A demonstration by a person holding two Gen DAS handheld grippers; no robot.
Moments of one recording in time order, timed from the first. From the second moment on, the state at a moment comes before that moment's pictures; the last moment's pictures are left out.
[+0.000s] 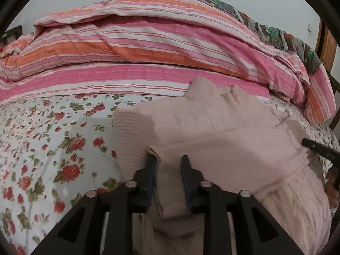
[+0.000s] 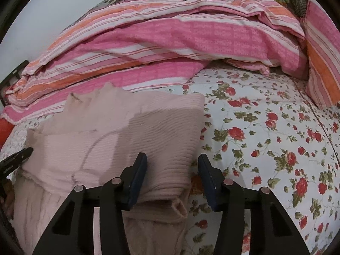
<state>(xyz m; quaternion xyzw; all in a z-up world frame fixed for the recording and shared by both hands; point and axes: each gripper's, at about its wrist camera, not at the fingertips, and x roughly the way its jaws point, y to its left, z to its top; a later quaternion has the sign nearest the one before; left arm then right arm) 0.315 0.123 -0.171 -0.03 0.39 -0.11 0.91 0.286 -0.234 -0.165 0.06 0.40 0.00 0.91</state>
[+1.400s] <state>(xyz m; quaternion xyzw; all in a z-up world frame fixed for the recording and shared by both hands) 0.074 0.144 -0.202 -0.13 0.39 -0.15 0.90 0.019 -0.221 -0.198 0.06 0.40 0.03 0.92</state>
